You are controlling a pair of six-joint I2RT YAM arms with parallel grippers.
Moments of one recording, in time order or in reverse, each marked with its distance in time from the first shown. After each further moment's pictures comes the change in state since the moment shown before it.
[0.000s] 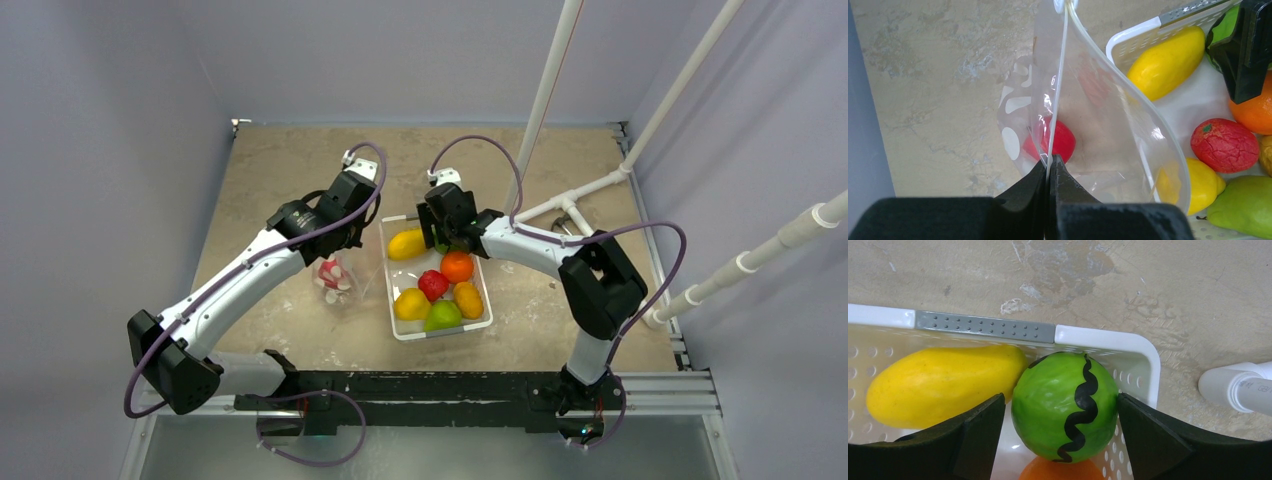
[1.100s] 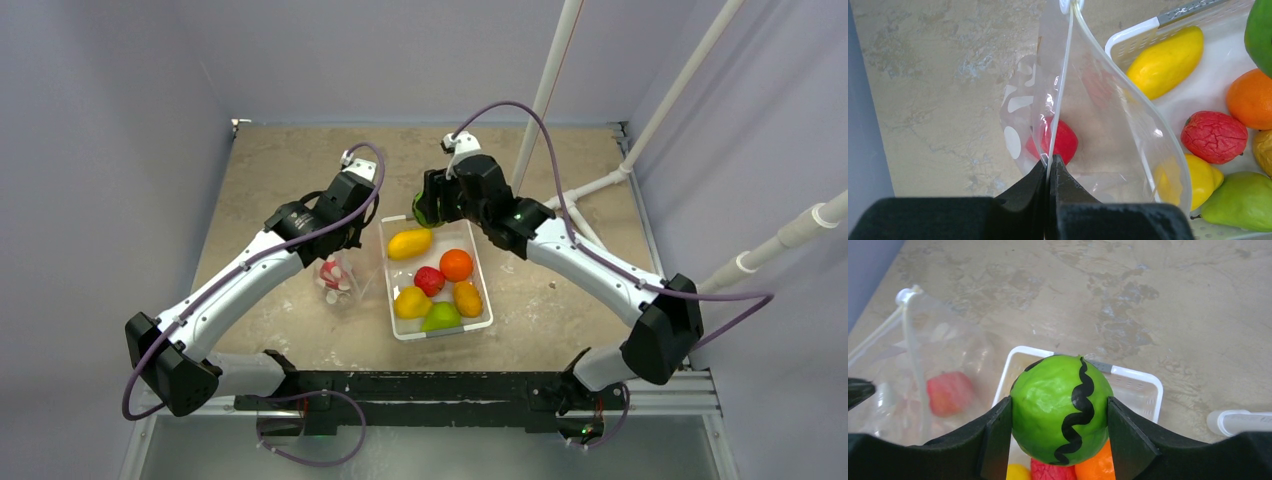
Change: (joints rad) left arm 0.000 -0.011 -0.004 0.000 0.002 -0.001; right arm 0.000 -0.308 0.075 -0.042 -0.212 0.005
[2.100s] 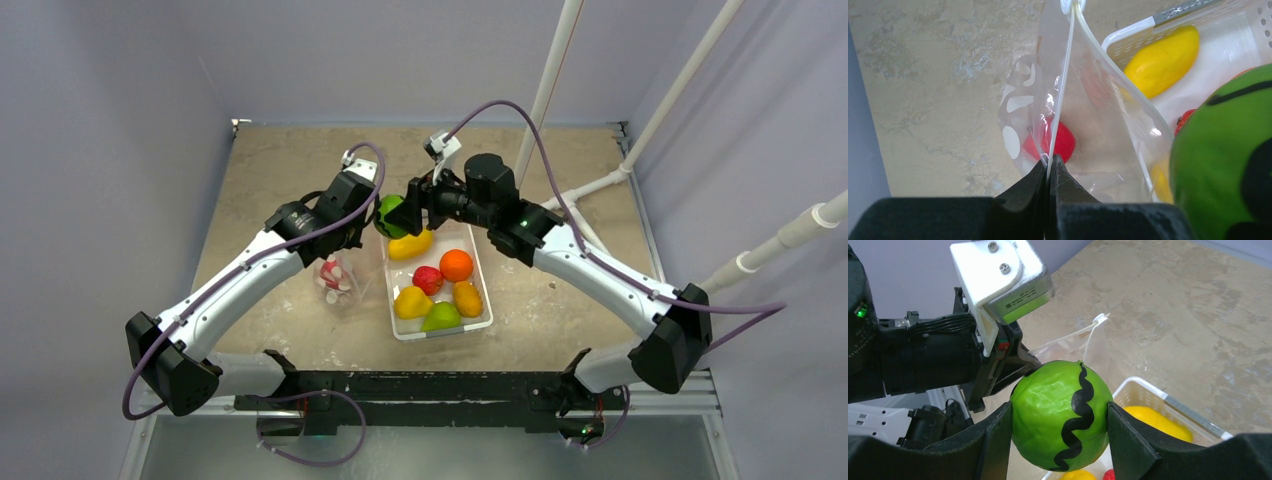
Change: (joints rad) left arm 0.000 0.002 0.001 0.003 0.012 0.000; right arm 0.036 -0.077 -0.003 0.163 -0.424 -0.030
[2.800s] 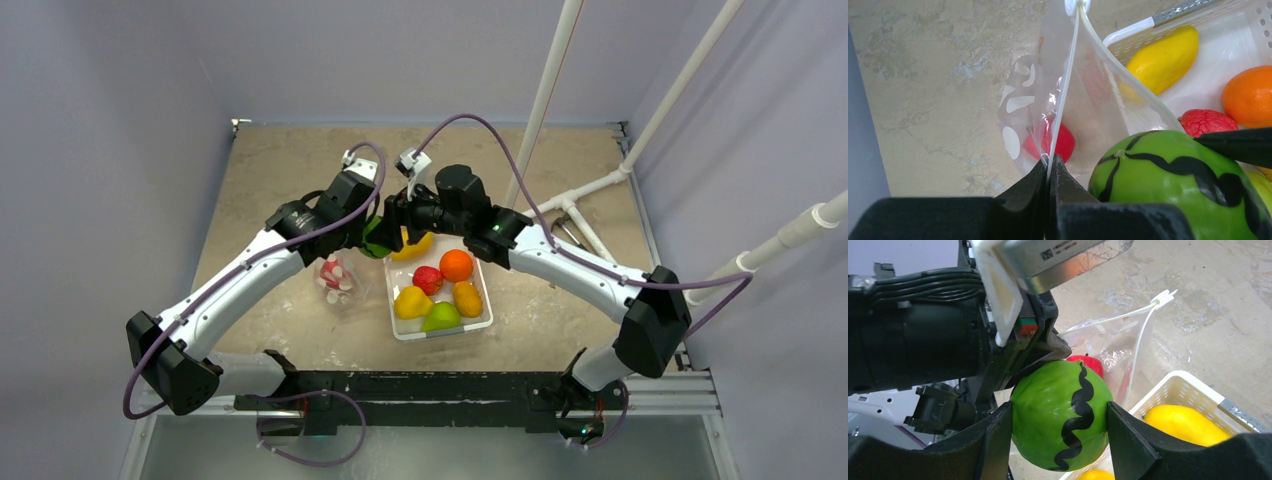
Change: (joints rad) left arm 0.000 0.004 0.003 0.000 0.001 0.000; right arm 0.078 0.116 0.000 0.045 -0.052 0.005
